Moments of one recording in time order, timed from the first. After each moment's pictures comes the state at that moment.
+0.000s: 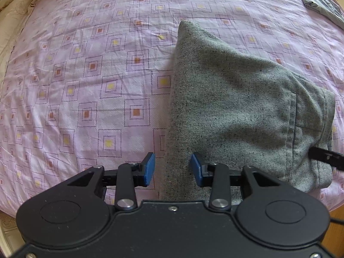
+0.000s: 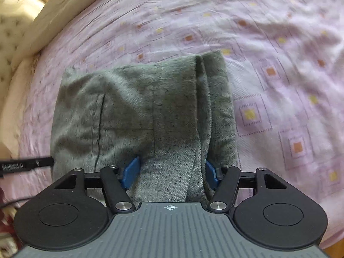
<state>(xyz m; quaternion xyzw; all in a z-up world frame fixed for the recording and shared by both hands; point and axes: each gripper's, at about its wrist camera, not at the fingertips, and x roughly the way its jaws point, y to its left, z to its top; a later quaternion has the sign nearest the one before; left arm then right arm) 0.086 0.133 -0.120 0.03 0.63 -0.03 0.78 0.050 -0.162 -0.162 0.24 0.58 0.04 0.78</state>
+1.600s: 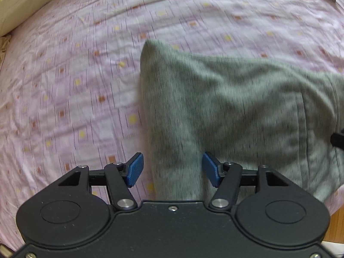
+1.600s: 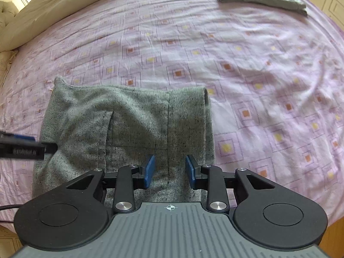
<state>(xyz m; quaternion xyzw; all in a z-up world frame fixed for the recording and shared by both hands) 0.119 0.091 -0.147 0.13 0.62 -0.09 0.77 0.057 -0.128 -0.129 0.10 0.56 -0.04 0.82</state>
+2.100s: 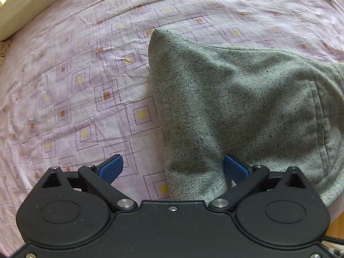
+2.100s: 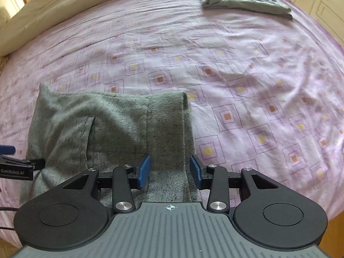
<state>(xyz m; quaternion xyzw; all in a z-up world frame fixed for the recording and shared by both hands) 0.116 0.112 -0.161 0.13 0.59 -0.11 0.79 0.049 -0.145 -0.132 0.11 0.55 -0.07 0.83</state>
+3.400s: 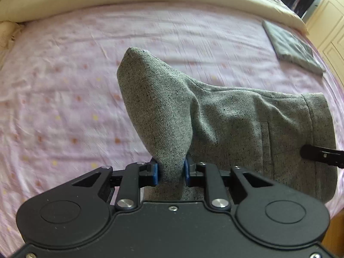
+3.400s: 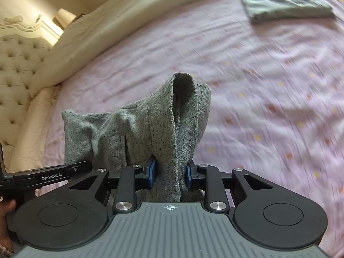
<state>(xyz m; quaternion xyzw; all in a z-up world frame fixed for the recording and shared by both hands) 0.163 0.153 -0.067 -0.03 0.54 -0.11 0.83 0.137 -0.131 -0.054 0.21 0.50 0.08 0.83</state>
